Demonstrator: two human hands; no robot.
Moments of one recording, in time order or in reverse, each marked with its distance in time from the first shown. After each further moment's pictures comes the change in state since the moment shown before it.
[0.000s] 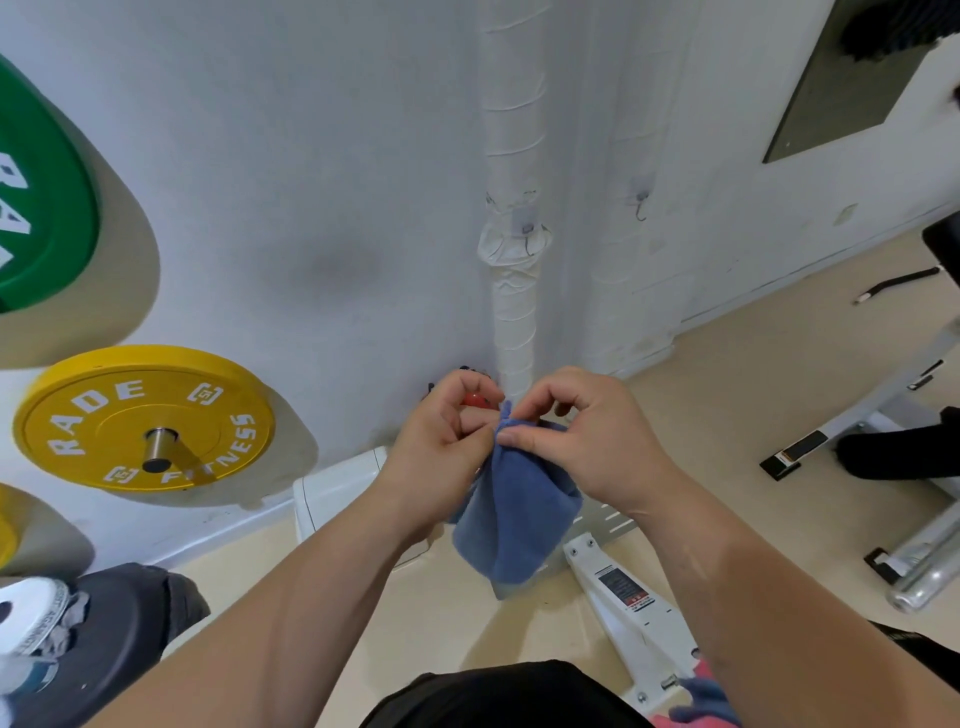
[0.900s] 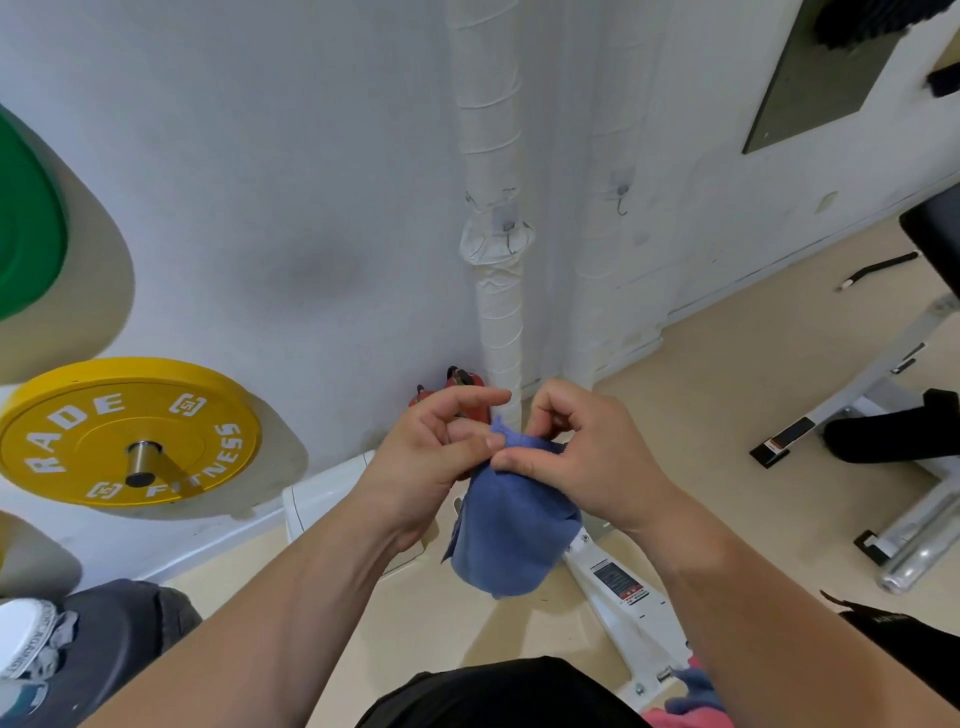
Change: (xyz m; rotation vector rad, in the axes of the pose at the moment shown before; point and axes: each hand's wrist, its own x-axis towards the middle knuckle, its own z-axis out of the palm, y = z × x) left_hand 0.005 -0.006 0.005 -0.199 -0.061 -0.090; right_hand -0.019 0.016 -0.010 -0.051 0.008 0.018
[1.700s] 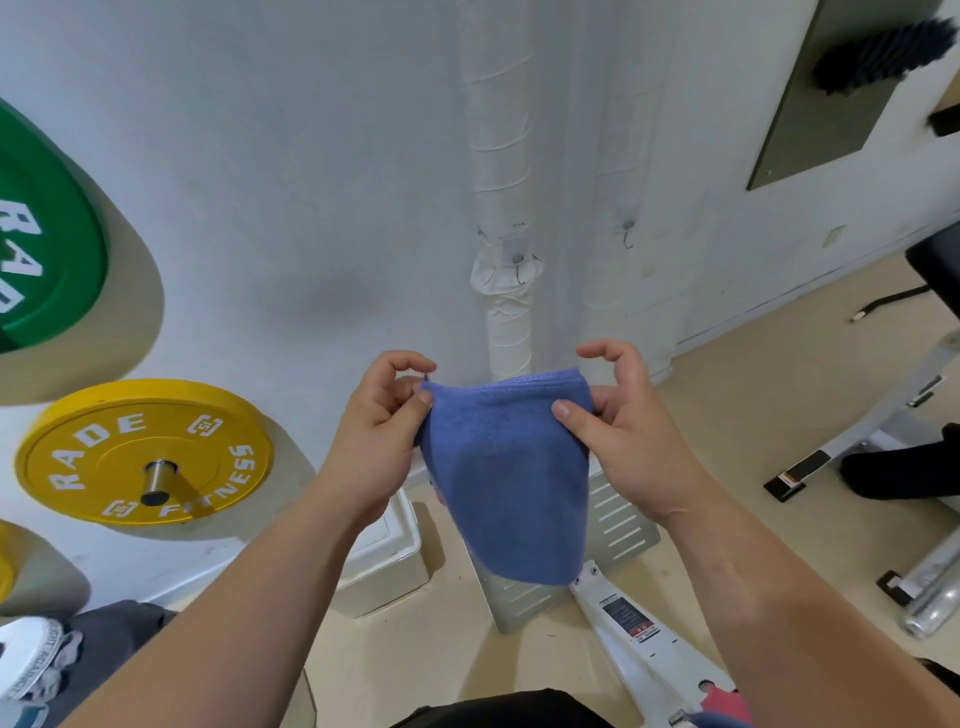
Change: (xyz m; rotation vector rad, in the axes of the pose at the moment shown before) left_hand 0.011 0.032 -0.027 0.296 0.265 0.228; right_hand 0.014 -0.010 -0.031 0.502 -0.009 0.272
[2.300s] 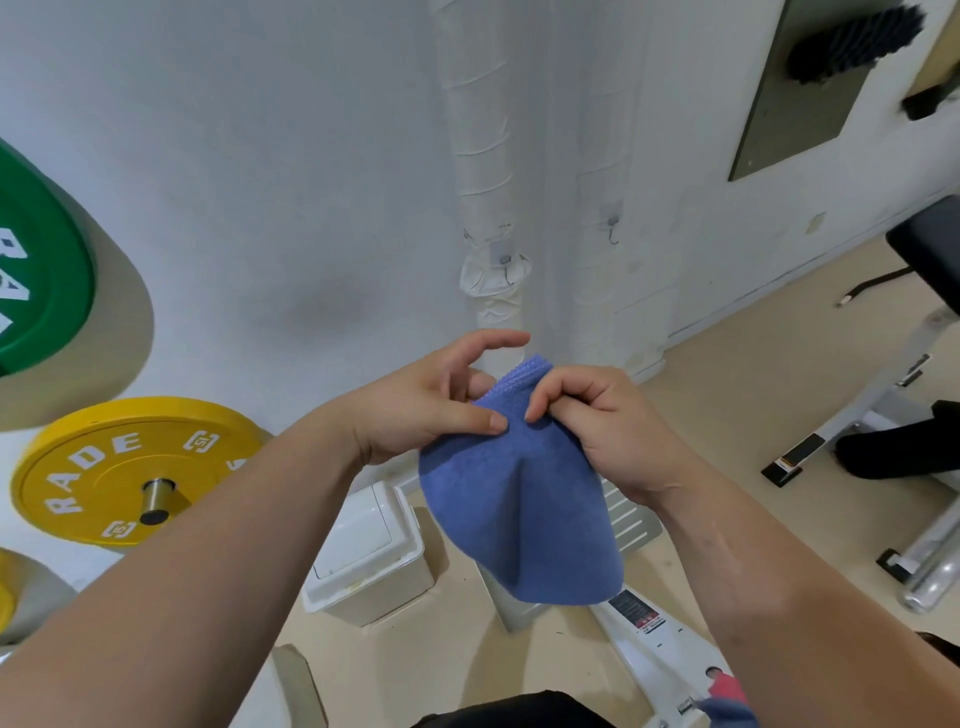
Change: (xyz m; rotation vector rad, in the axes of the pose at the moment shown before) left_hand 0.037 0.044 0.011 0.127 -0.826 -0.126; right_hand 0.005 -0.012 0.008 -0.084 -0.080 -0.072
